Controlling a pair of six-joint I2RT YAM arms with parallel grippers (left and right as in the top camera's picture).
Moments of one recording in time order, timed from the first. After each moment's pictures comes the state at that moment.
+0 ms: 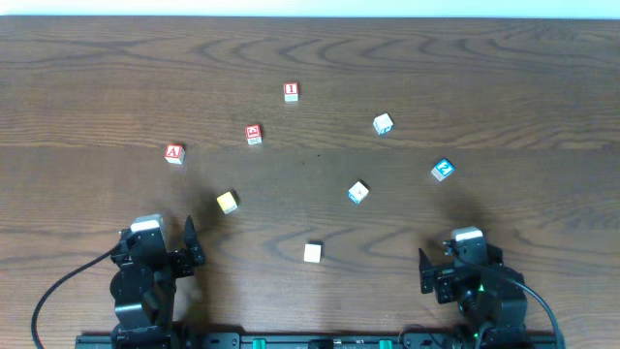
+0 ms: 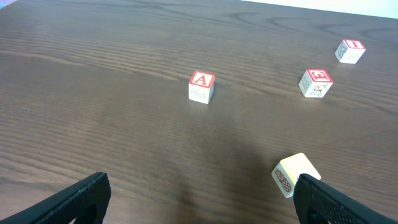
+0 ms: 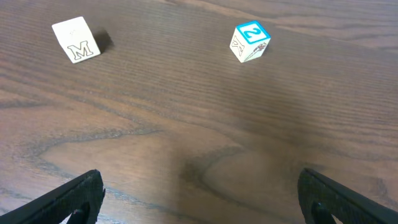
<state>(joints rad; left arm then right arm) 0.11 0.01 0.15 -0.56 -0.01 -0.06 0.10 0.01 0.19 -0.82 -0.03 -0.12</state>
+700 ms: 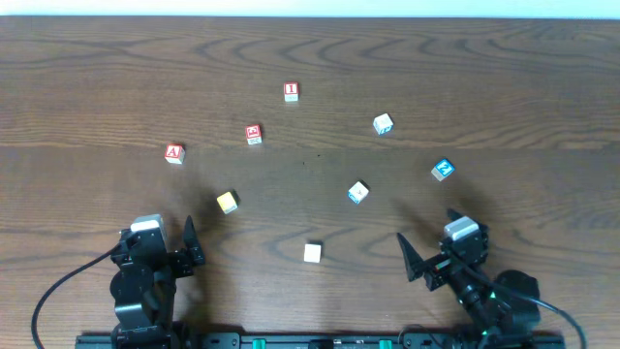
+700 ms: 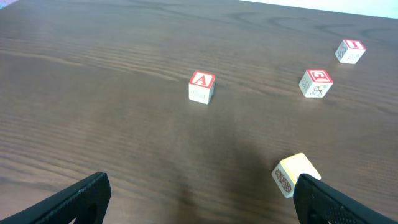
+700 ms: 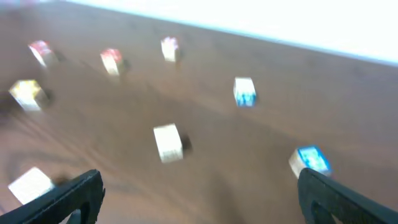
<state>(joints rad) 0.11 0.01 0.15 -0.56 -0.01 -0.06 0.09 0.01 0.18 -0.45 -0.37 -0.08</state>
